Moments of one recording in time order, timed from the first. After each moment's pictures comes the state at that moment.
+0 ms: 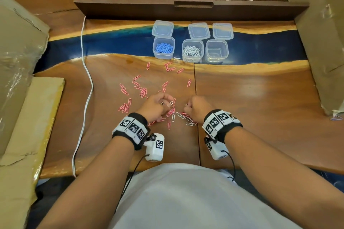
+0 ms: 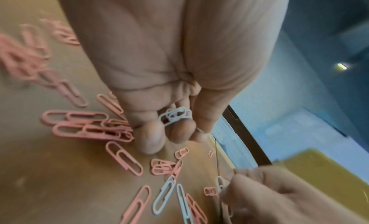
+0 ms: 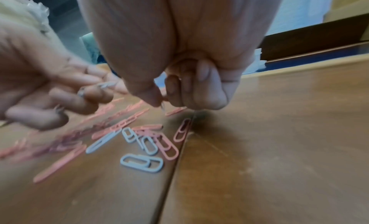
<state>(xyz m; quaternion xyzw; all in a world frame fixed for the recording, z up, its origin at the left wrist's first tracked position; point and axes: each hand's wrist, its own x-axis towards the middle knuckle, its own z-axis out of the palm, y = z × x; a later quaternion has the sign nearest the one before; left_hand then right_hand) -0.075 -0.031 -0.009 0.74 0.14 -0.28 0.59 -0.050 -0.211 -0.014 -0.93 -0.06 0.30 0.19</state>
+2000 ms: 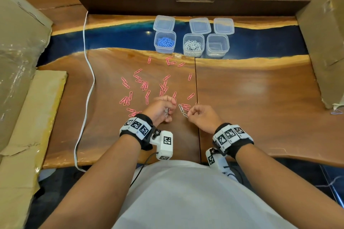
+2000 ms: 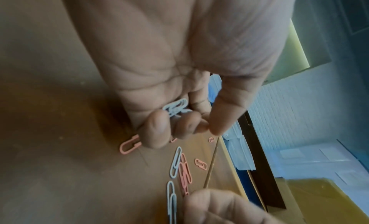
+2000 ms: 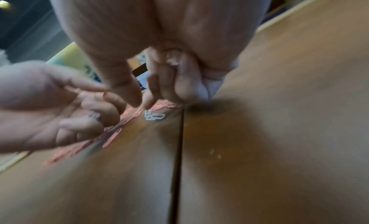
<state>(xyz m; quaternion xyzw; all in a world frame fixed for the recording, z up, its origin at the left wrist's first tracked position) -0.101 -0.048 -0.020 0.57 0.23 -0.29 0.74 -0.109 -0.230 -0.019 -0.84 0.05 0.31 0.44</state>
